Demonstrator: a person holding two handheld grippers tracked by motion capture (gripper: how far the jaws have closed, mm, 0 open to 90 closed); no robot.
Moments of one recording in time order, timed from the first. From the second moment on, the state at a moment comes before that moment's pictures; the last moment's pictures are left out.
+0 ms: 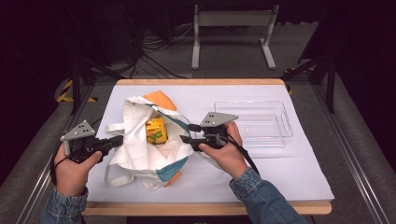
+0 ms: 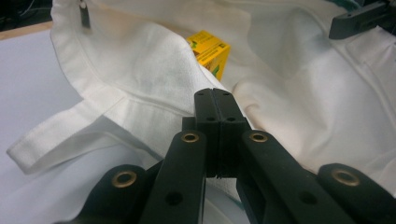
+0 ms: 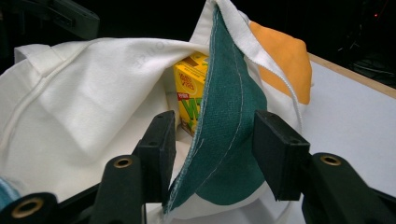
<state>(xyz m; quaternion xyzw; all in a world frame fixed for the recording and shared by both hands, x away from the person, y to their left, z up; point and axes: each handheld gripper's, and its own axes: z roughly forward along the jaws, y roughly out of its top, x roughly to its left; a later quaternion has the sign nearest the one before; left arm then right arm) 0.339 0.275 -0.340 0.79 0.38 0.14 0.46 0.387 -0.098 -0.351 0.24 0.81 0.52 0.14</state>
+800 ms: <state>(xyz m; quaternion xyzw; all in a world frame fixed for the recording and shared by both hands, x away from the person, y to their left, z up) 0.333 0.273 -0.333 0.77 0.38 0.14 0.49 0.386 -0.119 -0.369 0.28 0.81 0.48 0.16</state>
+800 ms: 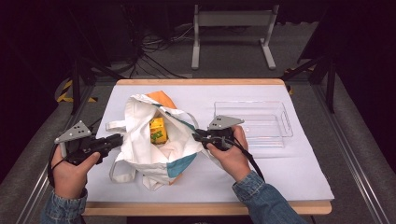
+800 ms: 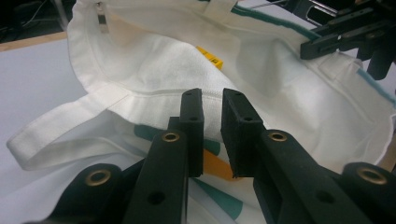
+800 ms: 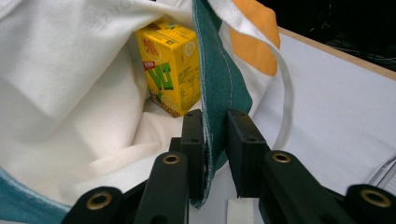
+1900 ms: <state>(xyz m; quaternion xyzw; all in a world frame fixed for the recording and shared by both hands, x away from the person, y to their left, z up) 0.367 0.252 -0.341 0.81 0.39 0.18 0.39 0.380 -0.116 -0.366 0.27 0.81 0.49 0.18</state>
